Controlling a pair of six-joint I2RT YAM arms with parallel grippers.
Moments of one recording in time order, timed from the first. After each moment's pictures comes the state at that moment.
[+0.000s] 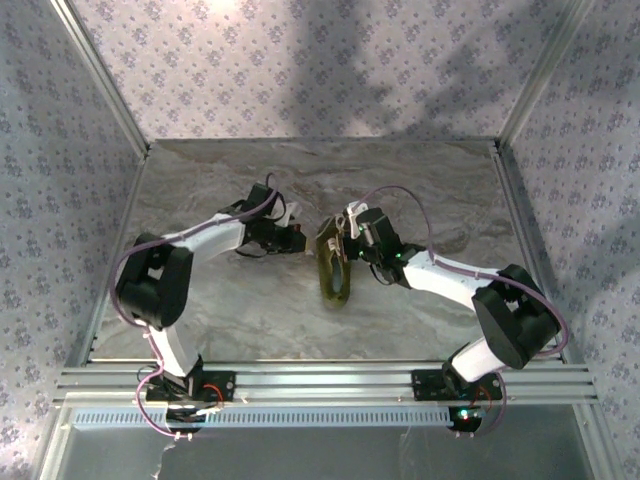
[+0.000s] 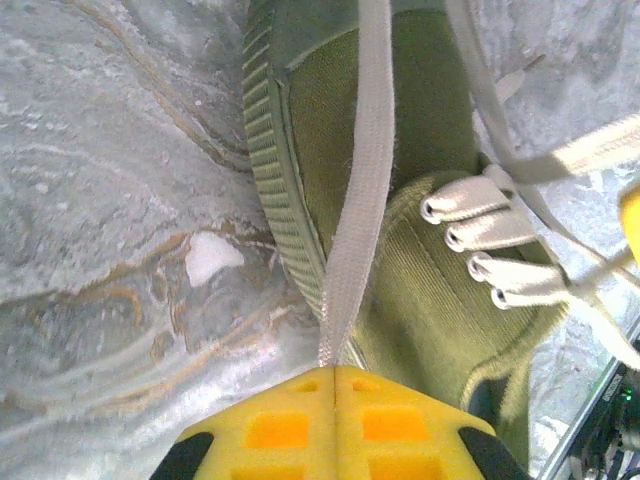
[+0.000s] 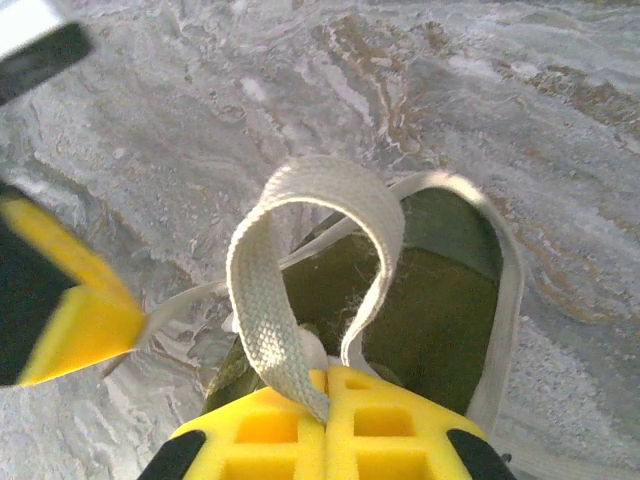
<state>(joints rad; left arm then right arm) -0.48 1.72 1.09 -0.39 0.54 -0.40 0.64 1.50 0.81 0.09 0.02 0.27</state>
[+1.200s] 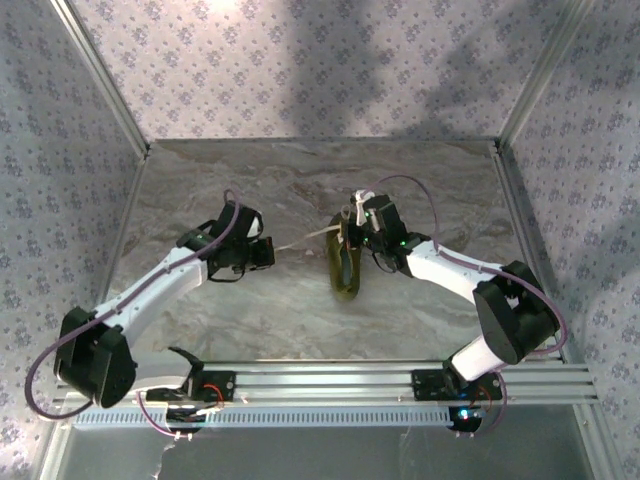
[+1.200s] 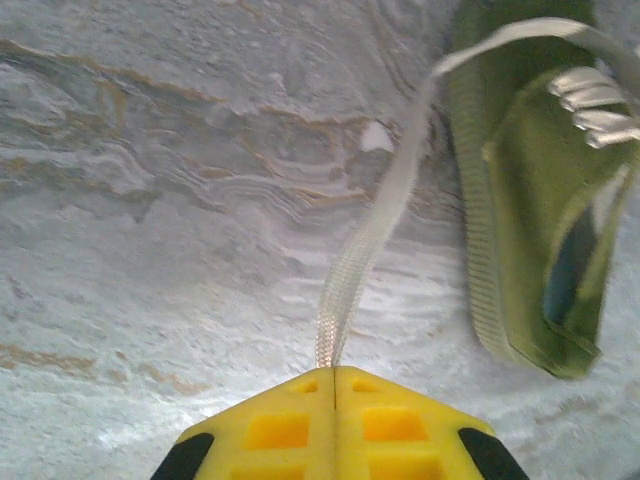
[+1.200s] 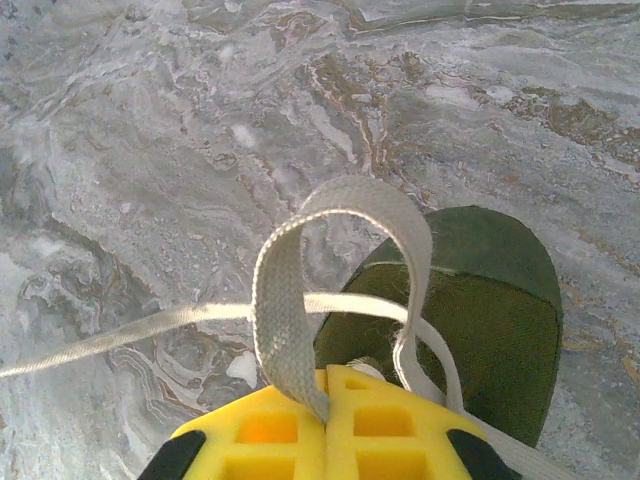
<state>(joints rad) -0.55 1.25 0.93 -0.66 0.17 -0.60 0.58 1.52 0.88 0.06 -0.05 0.34</state>
